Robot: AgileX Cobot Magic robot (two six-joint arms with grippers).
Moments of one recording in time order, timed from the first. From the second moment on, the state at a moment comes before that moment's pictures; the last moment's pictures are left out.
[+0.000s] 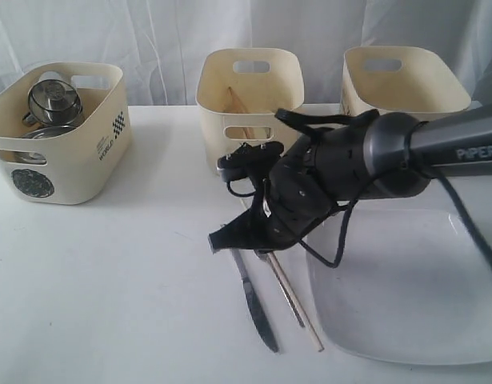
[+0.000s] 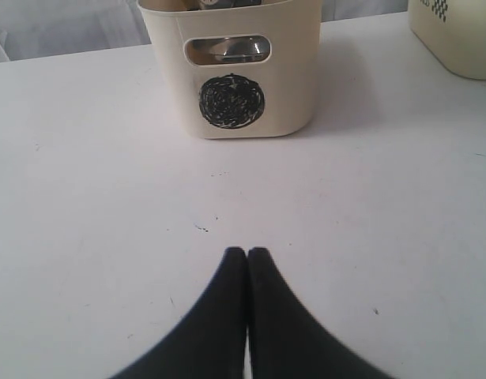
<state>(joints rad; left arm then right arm) -0.01 0.02 0.02 -0.16 0.32 0.24 0.55 1.89 -1.14 -0.28 0.45 0.53</state>
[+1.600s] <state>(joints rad) -0.01 0.02 0.02 -0.16 0.32 0.24 0.25 2.27 -1.96 -0.27 0.18 0.51</state>
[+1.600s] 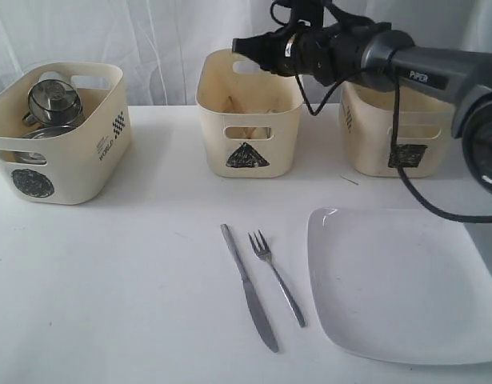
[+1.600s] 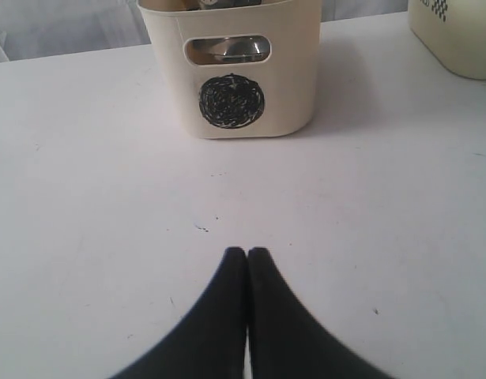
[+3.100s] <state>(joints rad) -0.01 0.02 0.02 -0.16 0.32 0.24 0.54 2.02 -1.44 0.09 0.87 -0.23</state>
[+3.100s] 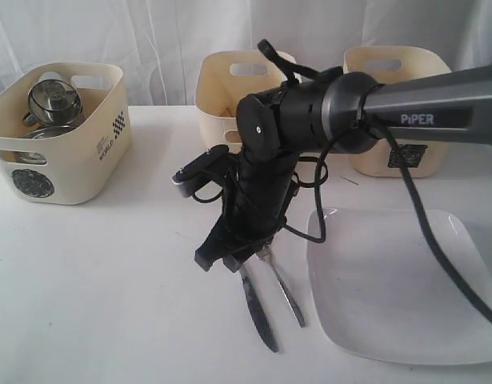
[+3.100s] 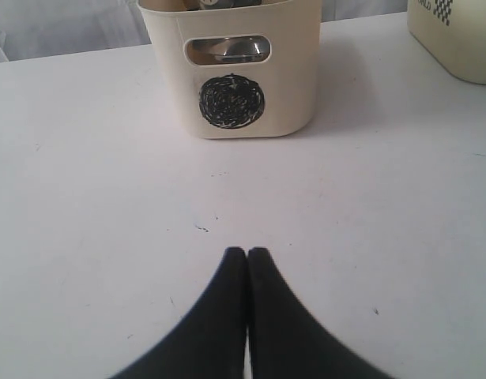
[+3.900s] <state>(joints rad) -0.01 0.02 0.02 -0.16 0.32 0.24 0.55 2.10 -1.44 0.12 0.79 -0.17</state>
